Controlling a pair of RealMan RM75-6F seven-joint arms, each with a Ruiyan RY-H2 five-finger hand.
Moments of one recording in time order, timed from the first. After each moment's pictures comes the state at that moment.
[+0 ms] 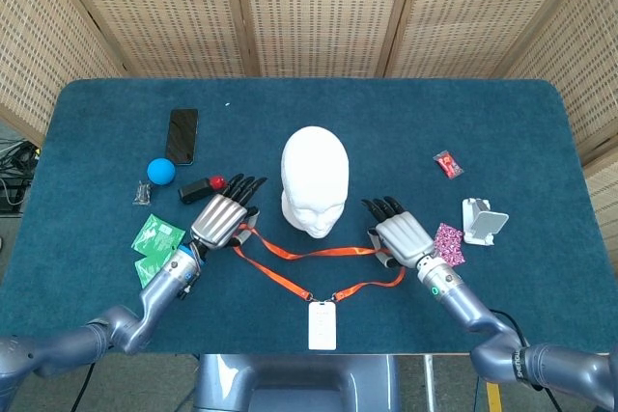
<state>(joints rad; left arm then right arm) -0.76 -1.75 -0.08 -1.07 1.48 1.07 0.06 0.71 -1.45 0.06 -1.45 -1.30 0.91 -0.23</state>
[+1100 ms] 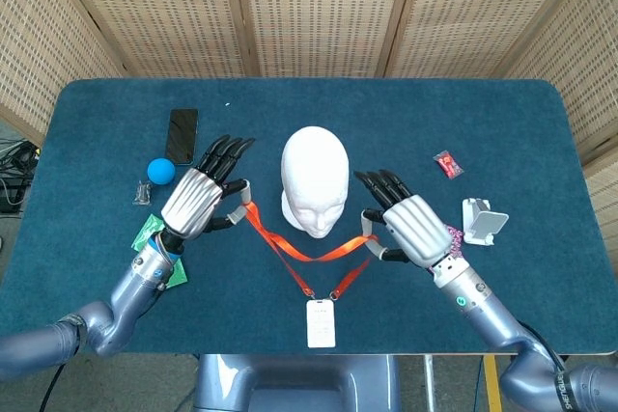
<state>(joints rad) -0.74 -1.52 -0.17 -1.41 1.56 1.34 -0.04 0.66 -1.19 0.15 -1.82 -1.47 1.16 0.00</state>
